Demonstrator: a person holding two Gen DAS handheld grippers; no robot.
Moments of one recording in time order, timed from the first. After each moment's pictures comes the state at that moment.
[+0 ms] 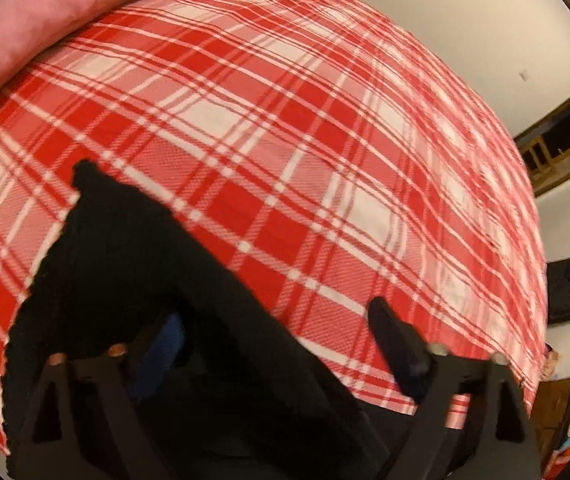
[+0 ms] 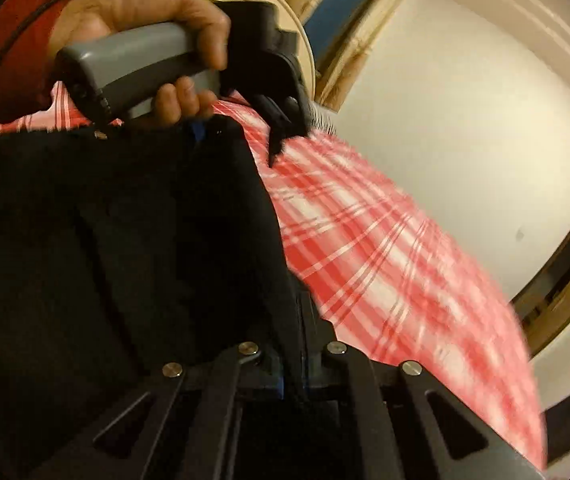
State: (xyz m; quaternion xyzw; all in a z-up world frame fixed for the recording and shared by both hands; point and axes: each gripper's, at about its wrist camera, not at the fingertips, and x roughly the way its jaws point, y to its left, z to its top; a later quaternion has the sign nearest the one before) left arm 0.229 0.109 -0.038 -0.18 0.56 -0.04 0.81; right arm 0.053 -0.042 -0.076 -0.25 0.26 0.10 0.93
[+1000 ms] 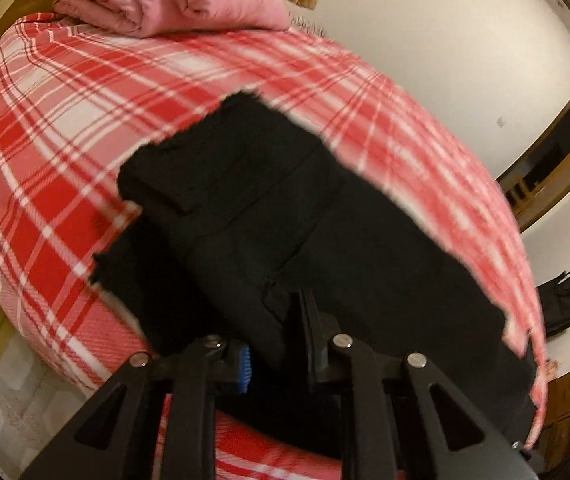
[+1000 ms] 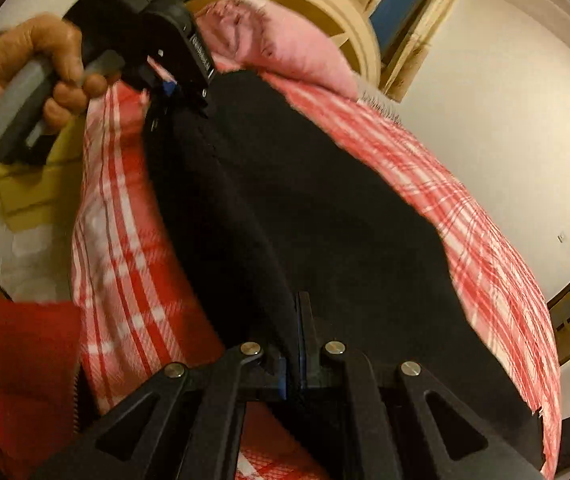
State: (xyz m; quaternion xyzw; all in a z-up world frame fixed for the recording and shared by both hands) left arm -0.016 0.228 -0.075 -0.21 0.45 -0.02 0.87; right arm -0.100 0.019 -0.125 -0.33 0.31 0.18 0.88
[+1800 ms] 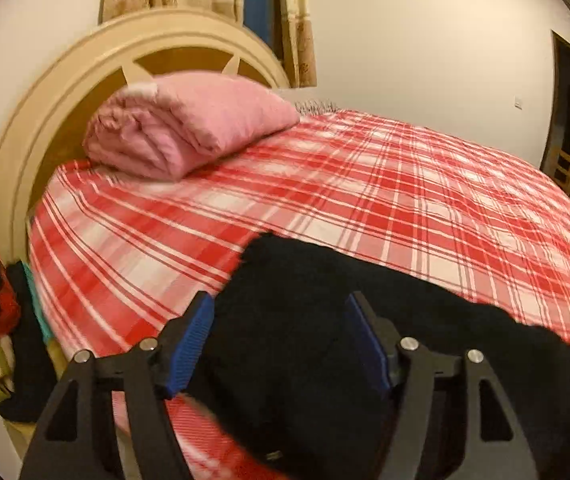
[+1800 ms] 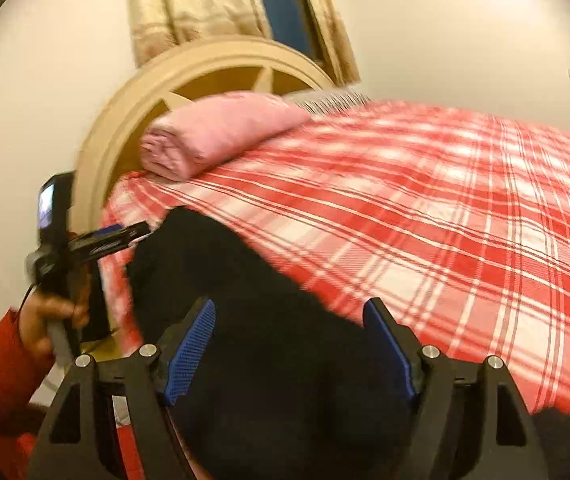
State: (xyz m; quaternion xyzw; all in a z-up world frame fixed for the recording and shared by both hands) left arm -0.023 0.193 -0.015 -0.04 0.31 0.08 0.95; right arm 0.017 -0.141 -0.027 0.03 0.34 0.24 0.91
